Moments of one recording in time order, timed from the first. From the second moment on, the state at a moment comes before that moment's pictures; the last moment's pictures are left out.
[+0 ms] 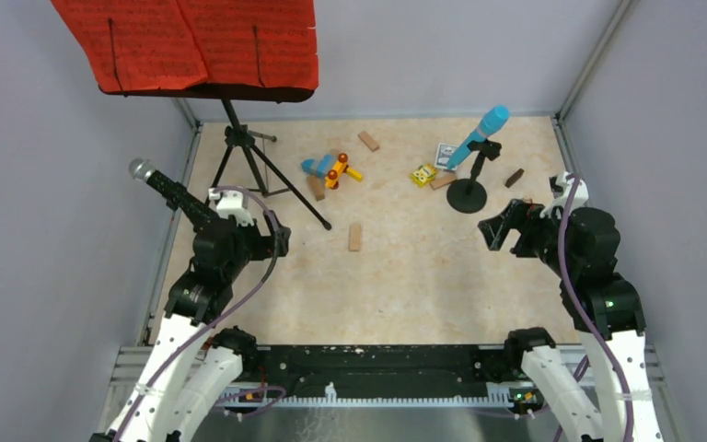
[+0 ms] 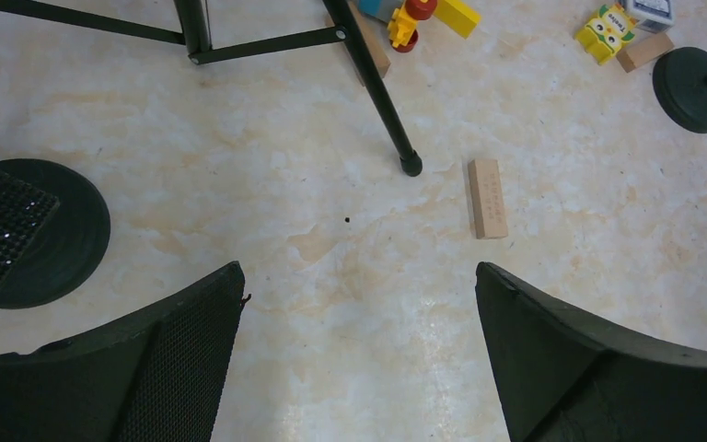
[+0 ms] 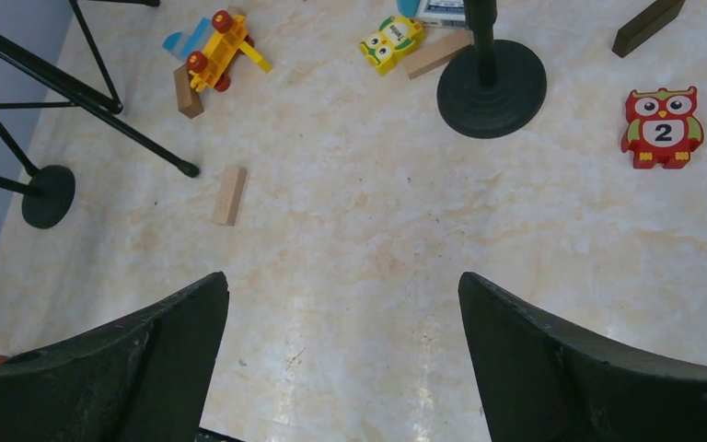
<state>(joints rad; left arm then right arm) -0.27 0.61 0.68 -0.48 -0.03 -0.29 0.12 0.58 0.96 -0.77 -0.18 0.32</state>
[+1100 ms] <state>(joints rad) -0.27 0.28 0.77 -0.61 -0.37 -0.34 0.90 1.31 0.84 0.19 0.04 0.27</state>
